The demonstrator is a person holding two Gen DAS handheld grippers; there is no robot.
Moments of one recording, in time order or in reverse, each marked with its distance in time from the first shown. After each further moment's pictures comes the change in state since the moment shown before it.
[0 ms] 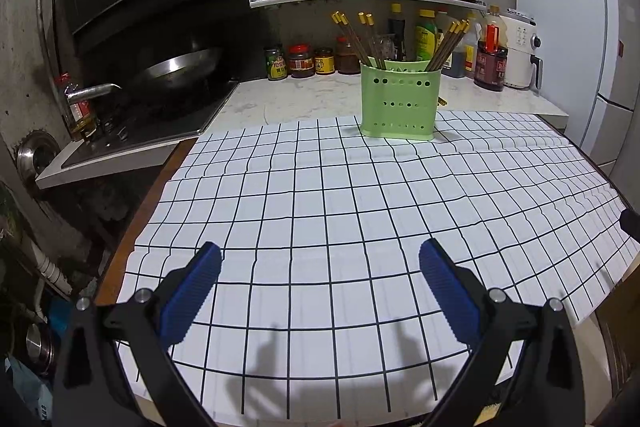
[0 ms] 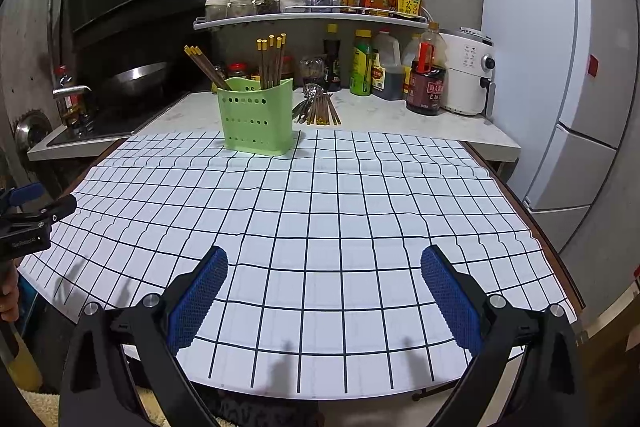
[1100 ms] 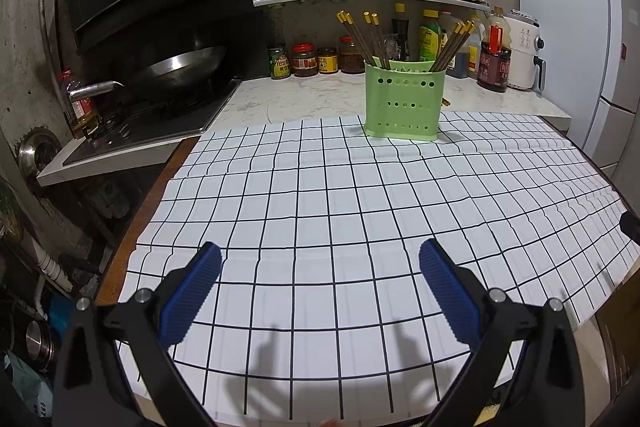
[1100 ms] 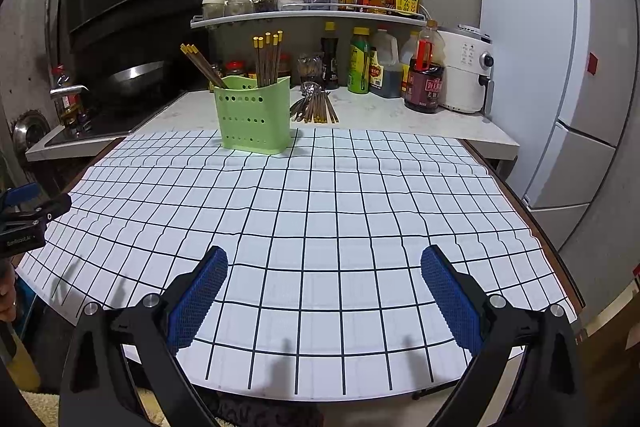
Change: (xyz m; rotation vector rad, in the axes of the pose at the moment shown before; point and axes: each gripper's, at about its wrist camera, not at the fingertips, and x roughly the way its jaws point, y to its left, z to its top) left arm 0.001 0.003 0.000 -0.005 0.004 0.008; right arm 0.002 -0.003 0.001 0.001 0.007 0.000
